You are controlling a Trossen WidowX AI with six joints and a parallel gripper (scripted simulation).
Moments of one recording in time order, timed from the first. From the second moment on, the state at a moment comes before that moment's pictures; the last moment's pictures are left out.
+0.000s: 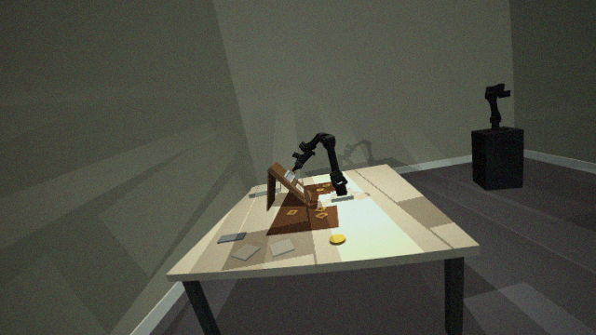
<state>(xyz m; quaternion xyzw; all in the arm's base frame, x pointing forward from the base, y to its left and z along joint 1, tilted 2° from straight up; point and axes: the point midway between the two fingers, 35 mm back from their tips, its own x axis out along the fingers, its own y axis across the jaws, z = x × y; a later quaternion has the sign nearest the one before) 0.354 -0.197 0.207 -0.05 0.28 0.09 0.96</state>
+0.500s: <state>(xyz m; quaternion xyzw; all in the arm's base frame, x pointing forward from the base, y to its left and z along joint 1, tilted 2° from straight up) 0.353 -0.190 0.205 -0.04 0.28 0.09 0.95</state>
